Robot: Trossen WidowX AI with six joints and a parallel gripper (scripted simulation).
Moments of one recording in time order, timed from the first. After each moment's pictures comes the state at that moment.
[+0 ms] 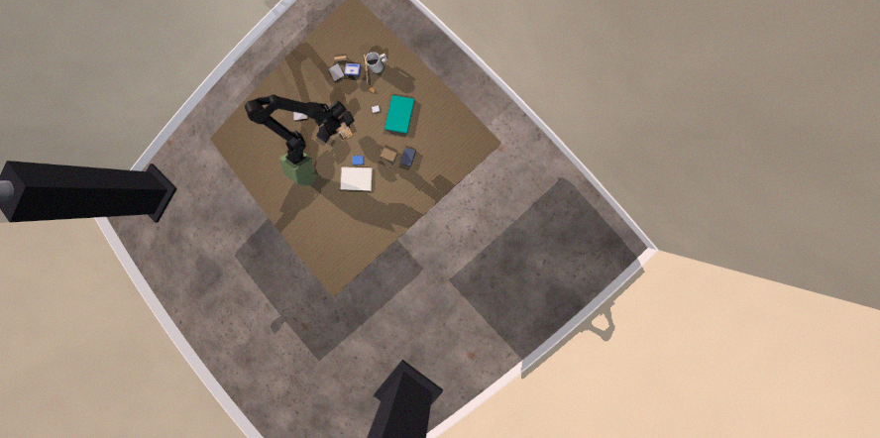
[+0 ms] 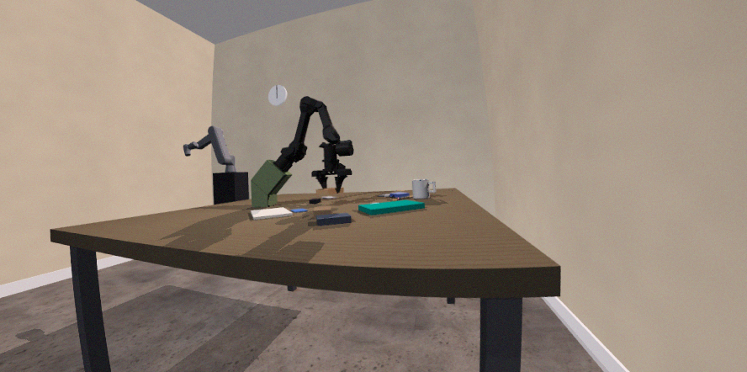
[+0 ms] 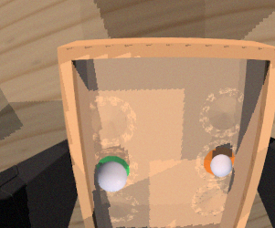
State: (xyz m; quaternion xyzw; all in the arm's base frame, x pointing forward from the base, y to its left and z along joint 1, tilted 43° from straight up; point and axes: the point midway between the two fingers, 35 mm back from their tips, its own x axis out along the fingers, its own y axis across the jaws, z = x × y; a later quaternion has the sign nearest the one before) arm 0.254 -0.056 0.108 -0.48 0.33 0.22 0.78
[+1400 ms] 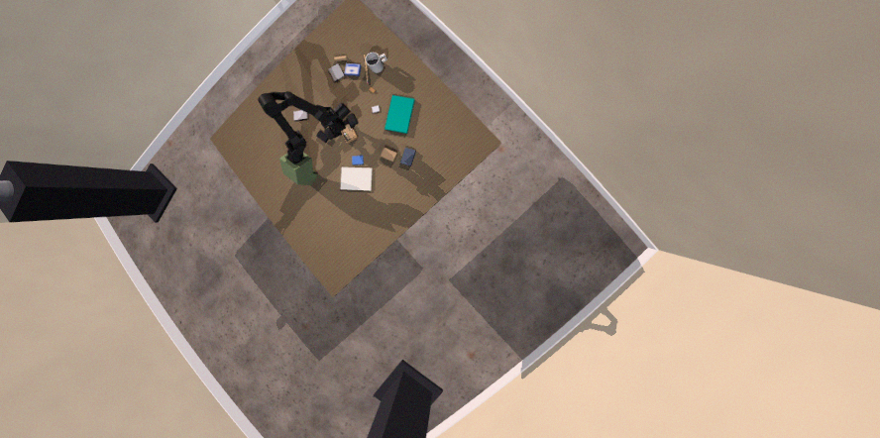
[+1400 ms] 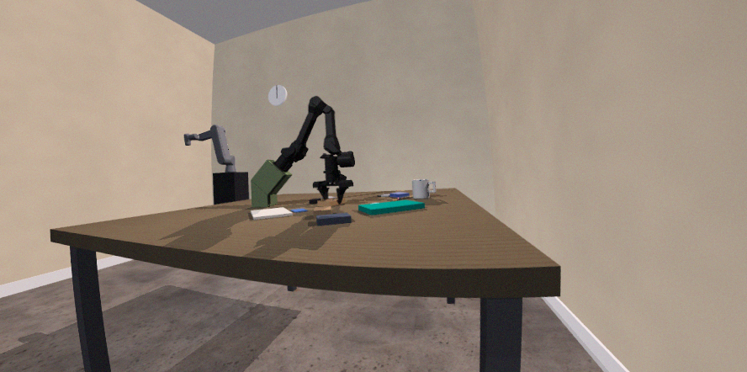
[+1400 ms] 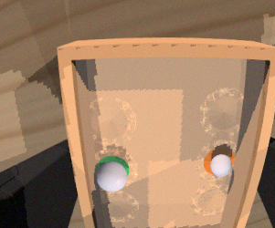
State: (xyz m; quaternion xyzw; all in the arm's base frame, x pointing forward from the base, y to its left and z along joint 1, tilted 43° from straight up) arm 0.290 -0.055 0.075 -0.48 0.33 0.22 0.78
